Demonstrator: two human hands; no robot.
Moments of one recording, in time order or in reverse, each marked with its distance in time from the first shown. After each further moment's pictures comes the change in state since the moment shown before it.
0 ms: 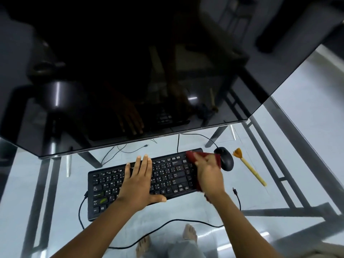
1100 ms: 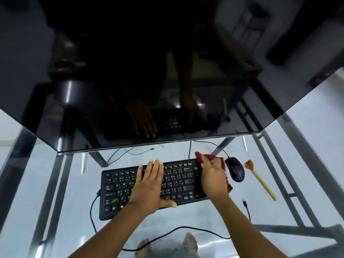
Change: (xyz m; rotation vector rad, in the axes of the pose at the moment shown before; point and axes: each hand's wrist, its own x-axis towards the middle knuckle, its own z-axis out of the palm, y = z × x) left_hand -0.001 -0.004 0.006 -0.002 0.036 0.005; right_hand 0.016 -0.025 0.012 -0.147 0.035 0.026
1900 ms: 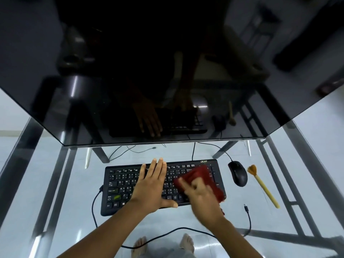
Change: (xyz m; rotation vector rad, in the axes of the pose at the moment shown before) left_hand 0.002 -0.004 0.005 -0.031 0.052 0.027; right_hand -0.057 -0.004 0.005 0.096 -0.151 -0.478
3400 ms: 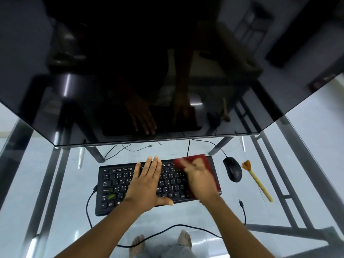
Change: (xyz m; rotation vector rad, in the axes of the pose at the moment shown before) left_hand -0.001 -0.001 0.000 0.015 0.001 0.003; right_hand 0.050 0.009 -0.014 -0.045 -0.035 0.148
